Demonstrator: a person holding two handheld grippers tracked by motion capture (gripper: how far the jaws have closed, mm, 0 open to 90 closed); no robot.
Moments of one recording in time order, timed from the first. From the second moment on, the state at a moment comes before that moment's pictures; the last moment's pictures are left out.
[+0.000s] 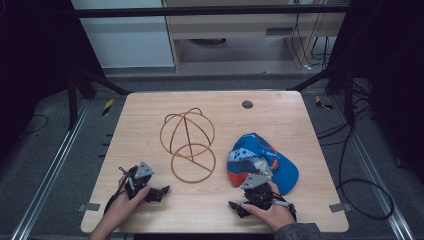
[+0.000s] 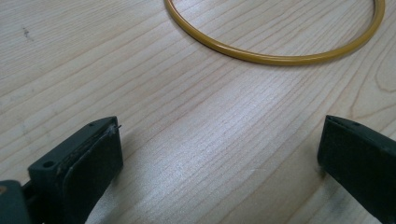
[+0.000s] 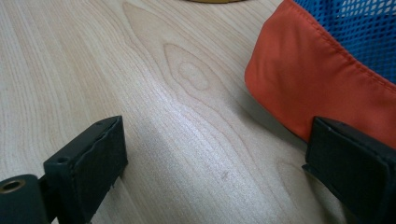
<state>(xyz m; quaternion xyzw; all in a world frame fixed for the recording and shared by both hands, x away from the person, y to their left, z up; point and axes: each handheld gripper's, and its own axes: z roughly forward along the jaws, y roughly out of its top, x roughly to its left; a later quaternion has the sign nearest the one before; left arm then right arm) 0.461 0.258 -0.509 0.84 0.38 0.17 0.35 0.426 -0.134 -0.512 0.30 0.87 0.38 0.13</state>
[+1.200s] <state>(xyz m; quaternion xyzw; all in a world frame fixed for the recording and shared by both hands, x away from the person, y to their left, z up) 0.460 0.258 -0.509 0.84 0.38 0.17 0.35 0.418 -0.185 -0.475 0.35 0.85 0.36 0.17</state>
